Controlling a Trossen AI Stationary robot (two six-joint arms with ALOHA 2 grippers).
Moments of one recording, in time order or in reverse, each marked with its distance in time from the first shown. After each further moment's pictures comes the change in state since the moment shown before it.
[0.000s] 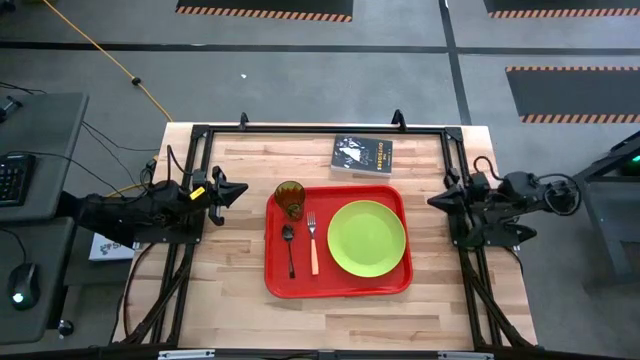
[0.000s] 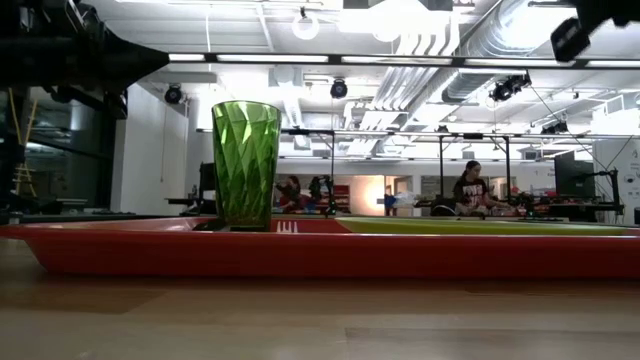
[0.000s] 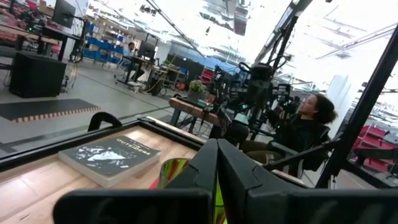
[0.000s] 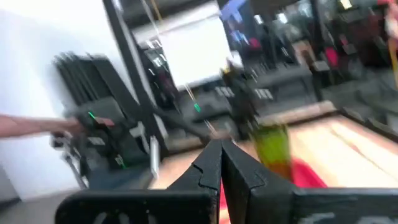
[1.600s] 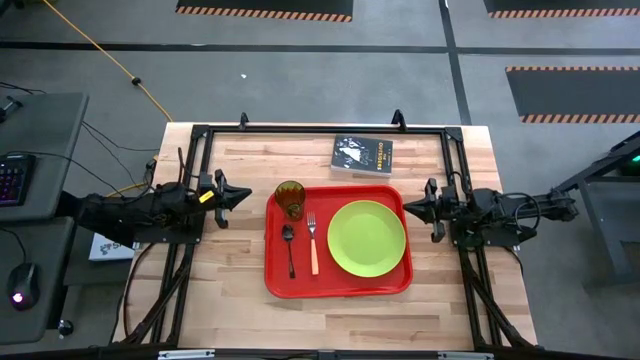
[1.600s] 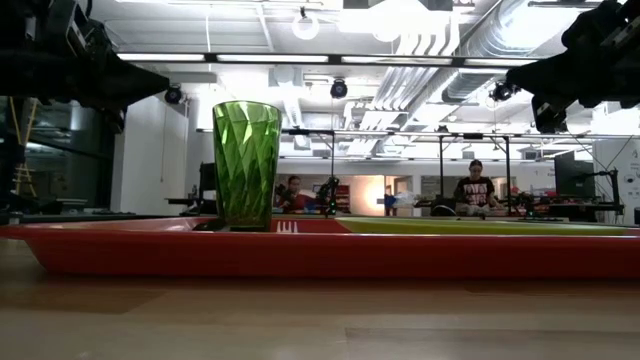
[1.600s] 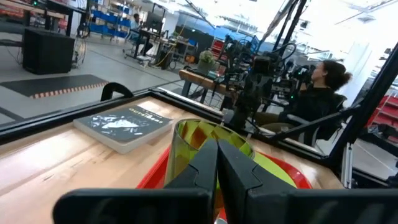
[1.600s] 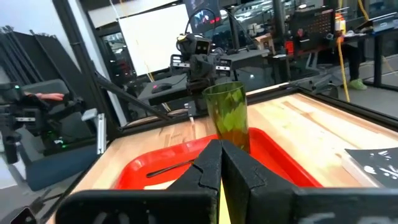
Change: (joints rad) left arm -0.002 -0.001 -0.002 -0.139 -0.003 0.000; right arm -0.115 -0.009 -0.366 0.294 0.028 -0.052
